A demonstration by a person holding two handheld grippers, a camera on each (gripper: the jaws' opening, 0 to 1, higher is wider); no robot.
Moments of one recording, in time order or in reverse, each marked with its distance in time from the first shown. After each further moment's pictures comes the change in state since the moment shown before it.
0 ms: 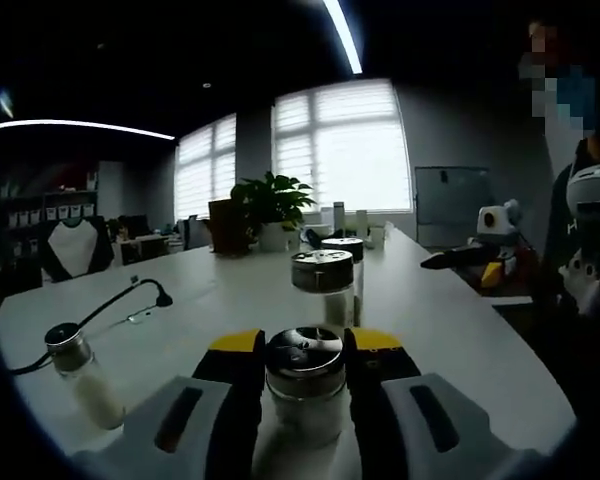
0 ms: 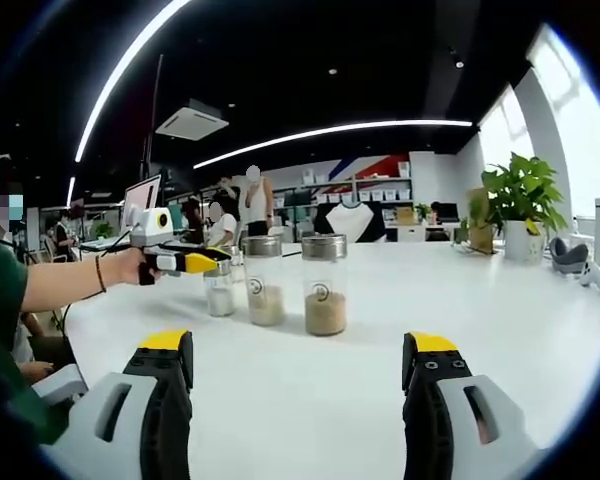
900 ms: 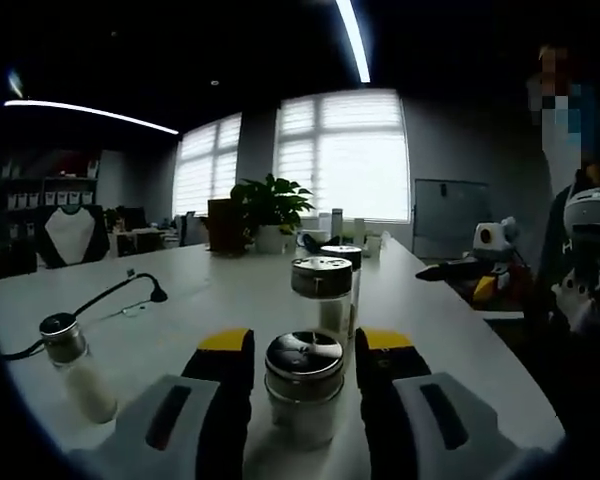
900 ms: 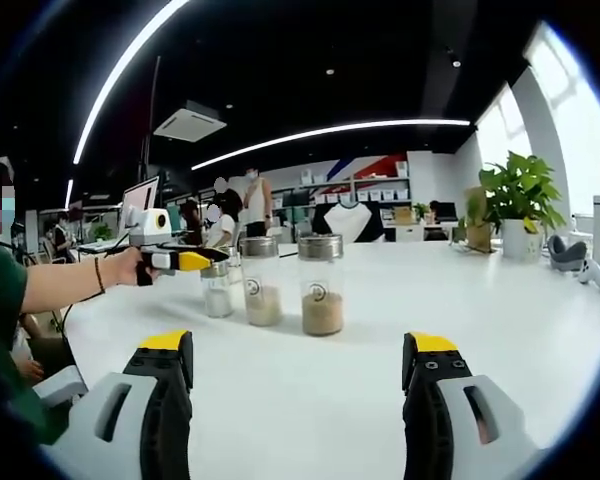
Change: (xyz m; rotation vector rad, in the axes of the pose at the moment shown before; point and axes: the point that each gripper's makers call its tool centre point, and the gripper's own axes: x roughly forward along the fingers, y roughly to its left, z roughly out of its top) left arm -0.001 -0.006 0.004 -0.048 -0.012 -0.027; right arm -0.002 -0.004 0.002 0.002 -0.001 -0.010
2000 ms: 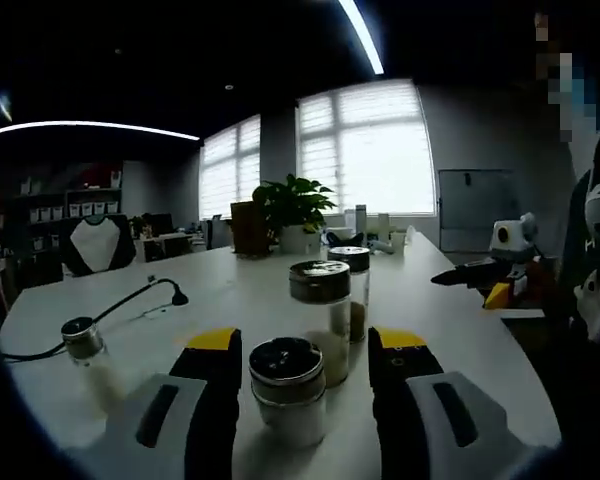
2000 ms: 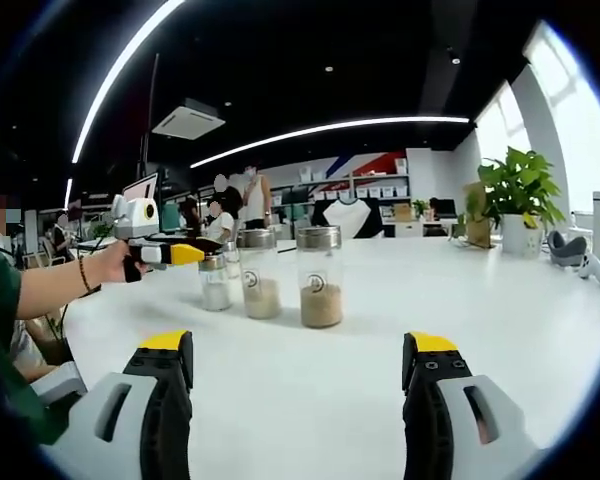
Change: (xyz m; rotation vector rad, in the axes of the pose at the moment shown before) left arm -0.001 -0.010 0.004 0.044 0.002 0.134; right arm 0.000 -0.002 -0.011 0.009 0.012 -0.004
